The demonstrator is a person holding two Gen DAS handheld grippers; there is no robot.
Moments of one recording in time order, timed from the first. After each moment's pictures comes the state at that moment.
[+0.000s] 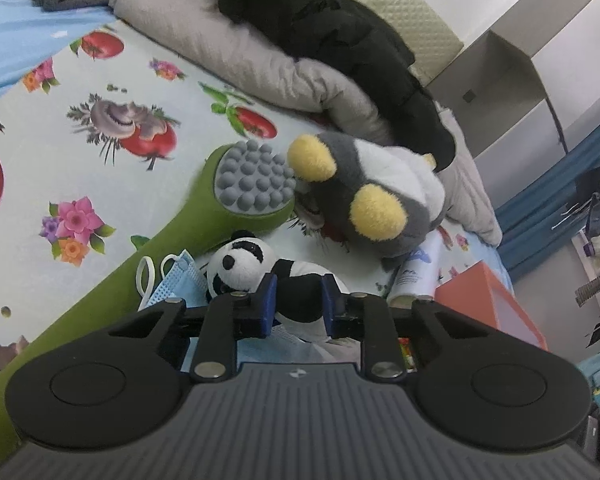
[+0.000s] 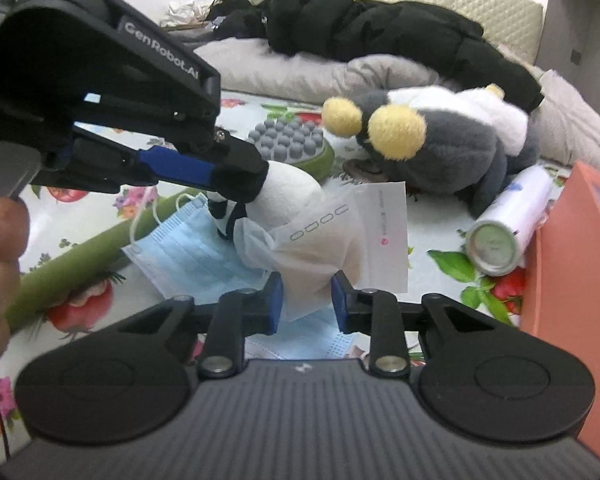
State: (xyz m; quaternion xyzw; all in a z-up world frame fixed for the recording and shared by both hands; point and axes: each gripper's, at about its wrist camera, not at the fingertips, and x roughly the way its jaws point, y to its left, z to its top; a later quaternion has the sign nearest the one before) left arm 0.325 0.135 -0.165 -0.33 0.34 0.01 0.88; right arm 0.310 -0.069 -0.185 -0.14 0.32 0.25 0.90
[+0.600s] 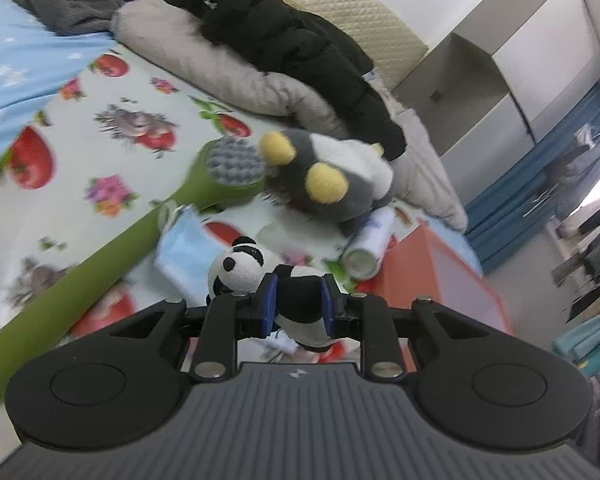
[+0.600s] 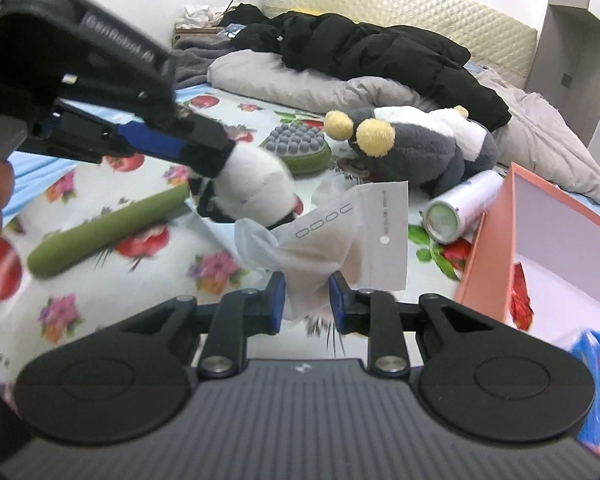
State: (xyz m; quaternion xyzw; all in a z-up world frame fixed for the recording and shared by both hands) left arm 0.204 0.117 -0.122 -0.31 0.32 -0.02 0.89; right arm 0.211 -0.110 -0.141 -0.17 0.30 0.25 0.90
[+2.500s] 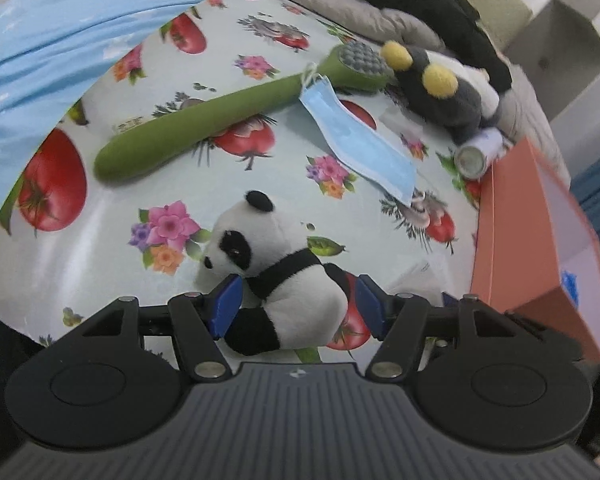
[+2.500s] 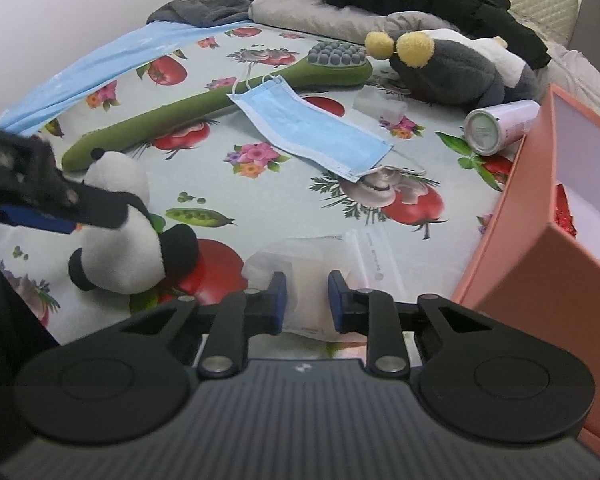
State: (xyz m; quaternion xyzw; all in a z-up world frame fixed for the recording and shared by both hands) left arm 0.099 0.065 -0.169 -0.28 0.43 0.13 0.85; right arm 0.183 -0.141 -0.190 -0.18 0.37 0.30 0.86
